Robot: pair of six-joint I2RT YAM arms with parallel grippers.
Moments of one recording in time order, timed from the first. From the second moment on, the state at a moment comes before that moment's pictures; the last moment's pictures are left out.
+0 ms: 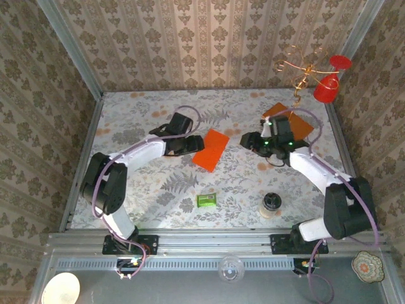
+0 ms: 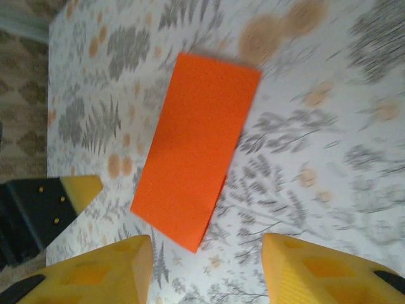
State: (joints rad) left arm -0.57 1.69 1.14 -0.44 0.14 -0.66; right arm 0.26 1.44 0.91 -0.25 -0.41 0.67
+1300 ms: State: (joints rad) left arm -0.44 1.51 0.91 -0.34 0.31 -0.75; right arm 0.53 1.90 1.16 -0.43 -0.34 0.34
